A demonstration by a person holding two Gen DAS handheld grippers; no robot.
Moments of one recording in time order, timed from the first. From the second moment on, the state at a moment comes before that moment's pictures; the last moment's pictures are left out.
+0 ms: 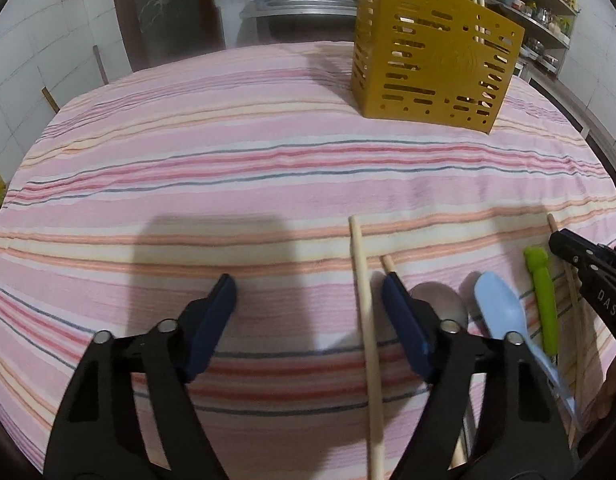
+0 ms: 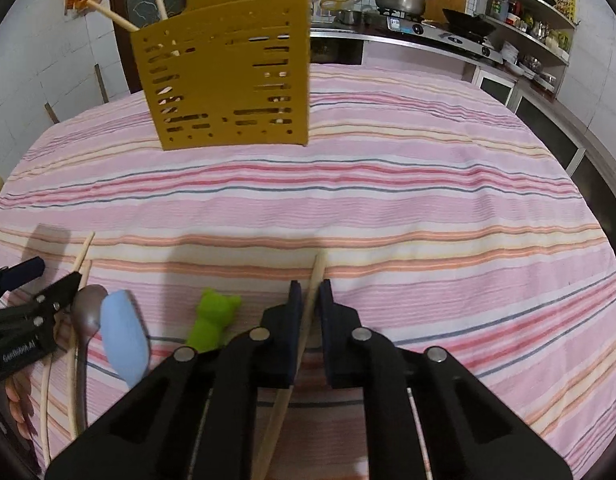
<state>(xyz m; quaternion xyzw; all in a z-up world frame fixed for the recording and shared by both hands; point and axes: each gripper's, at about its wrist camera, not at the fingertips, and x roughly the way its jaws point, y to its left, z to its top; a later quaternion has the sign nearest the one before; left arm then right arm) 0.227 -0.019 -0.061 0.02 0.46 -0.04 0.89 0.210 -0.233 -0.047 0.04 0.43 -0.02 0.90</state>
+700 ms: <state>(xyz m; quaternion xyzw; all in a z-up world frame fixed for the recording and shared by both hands) 0.227 -0.039 -0.059 0.03 0.46 -0.04 0.88 0.218 -0.228 -0.049 0.04 0.43 -0.02 0.90</state>
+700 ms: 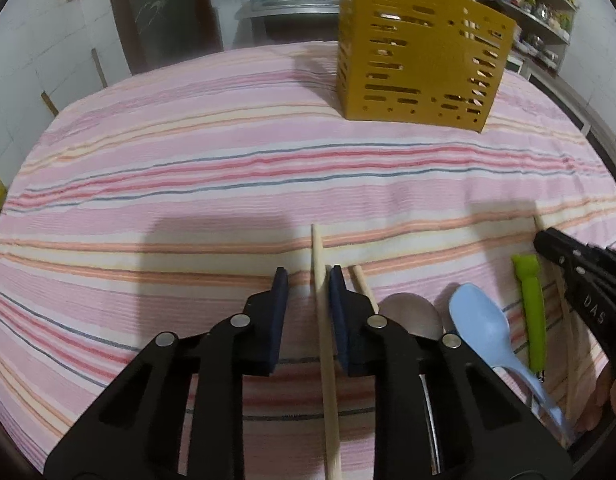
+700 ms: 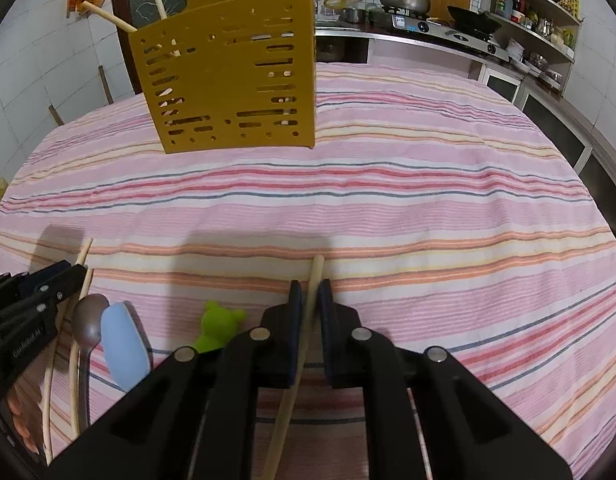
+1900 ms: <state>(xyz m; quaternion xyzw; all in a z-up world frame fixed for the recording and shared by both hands) 0.187 0.007 0.039 -0.04 0.28 -0.05 0.96 0.181 -0.267 0.022 0.13 0.25 0.01 0.96</state>
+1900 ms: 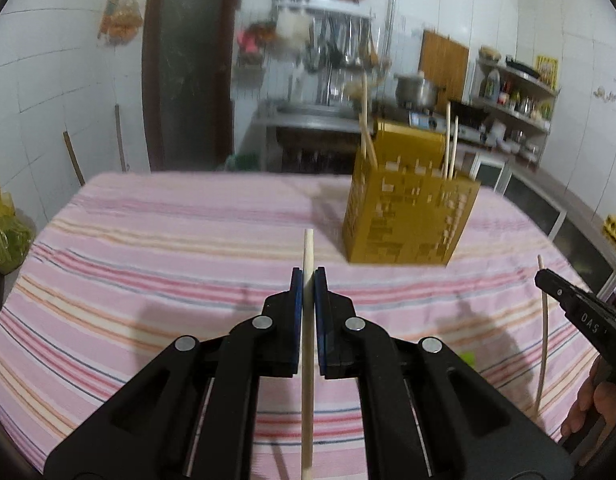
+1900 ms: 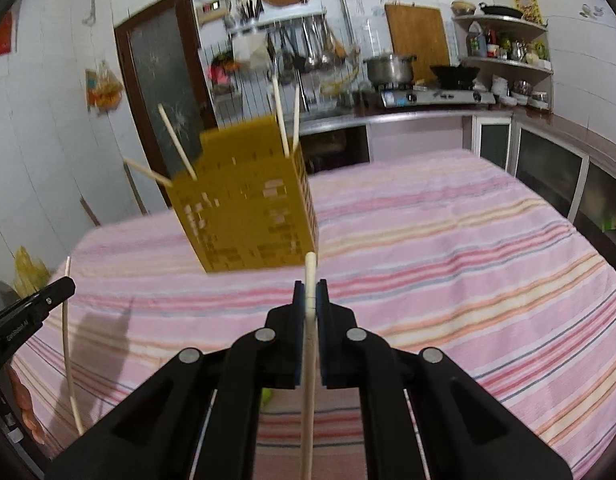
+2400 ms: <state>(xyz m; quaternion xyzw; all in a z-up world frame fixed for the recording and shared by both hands) 0.170 0.000 0.077 -0.02 0.18 -0.05 0.98 0.175 -0.263 0.046 0.10 0.15 0.00 0.98</state>
